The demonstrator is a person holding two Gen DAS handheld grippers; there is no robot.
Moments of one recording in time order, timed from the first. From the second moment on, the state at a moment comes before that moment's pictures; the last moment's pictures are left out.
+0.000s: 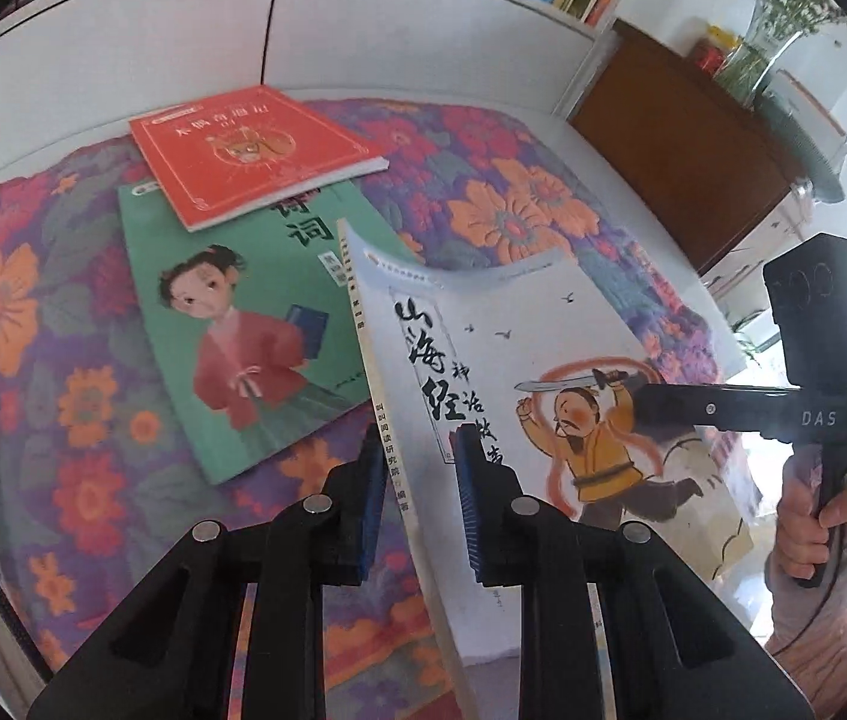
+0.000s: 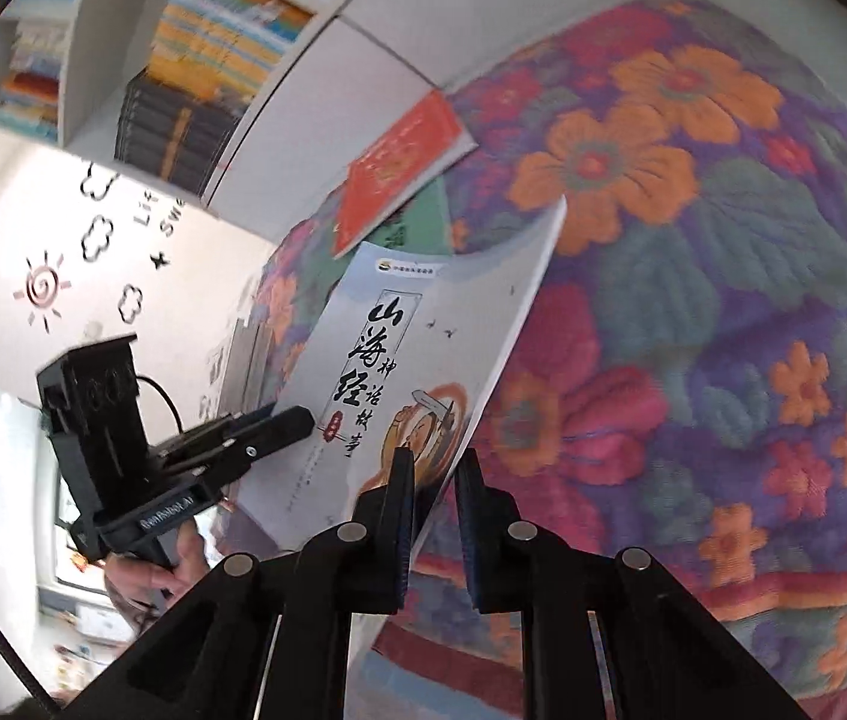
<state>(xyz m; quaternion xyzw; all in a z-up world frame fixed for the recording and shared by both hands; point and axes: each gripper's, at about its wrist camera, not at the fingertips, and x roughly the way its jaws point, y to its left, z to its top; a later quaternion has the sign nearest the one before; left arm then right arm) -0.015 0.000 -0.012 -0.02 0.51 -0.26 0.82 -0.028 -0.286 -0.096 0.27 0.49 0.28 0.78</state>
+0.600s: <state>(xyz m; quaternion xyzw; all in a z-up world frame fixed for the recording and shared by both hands) -0.046 0.154 0.059 -0.04 0.41 -0.21 0.89 -0.039 -0.128 -0.005 0.16 0.43 0.35 0.81</state>
